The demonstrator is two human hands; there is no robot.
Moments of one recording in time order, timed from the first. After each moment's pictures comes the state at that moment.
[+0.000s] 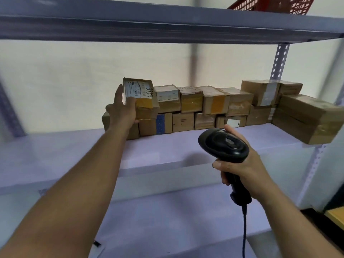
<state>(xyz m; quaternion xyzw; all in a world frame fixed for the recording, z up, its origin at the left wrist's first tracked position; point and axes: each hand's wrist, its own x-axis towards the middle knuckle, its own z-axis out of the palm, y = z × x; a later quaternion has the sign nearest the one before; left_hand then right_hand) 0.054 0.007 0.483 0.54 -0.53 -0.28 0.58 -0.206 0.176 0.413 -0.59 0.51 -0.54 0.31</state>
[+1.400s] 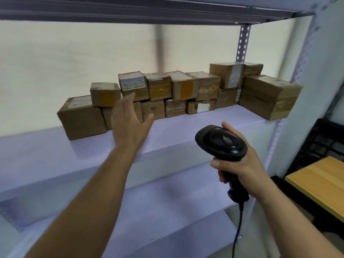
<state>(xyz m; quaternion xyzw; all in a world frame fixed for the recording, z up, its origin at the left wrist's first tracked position) -0.026 0.028 0.418 0.47 -0.72 0.00 0.51 -0.244 0.212 0.383 -0.53 0.53 -0.59 0.31</state>
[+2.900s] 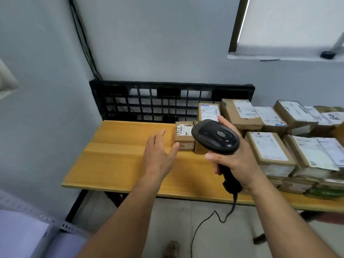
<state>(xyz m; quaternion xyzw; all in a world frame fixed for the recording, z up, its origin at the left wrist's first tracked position) -0.698 0.454 0.253 0.08 -0.91 -0.38 0.14 -0.678 0.662 0.303 -0.14 0.72 -0.68 0.02</state>
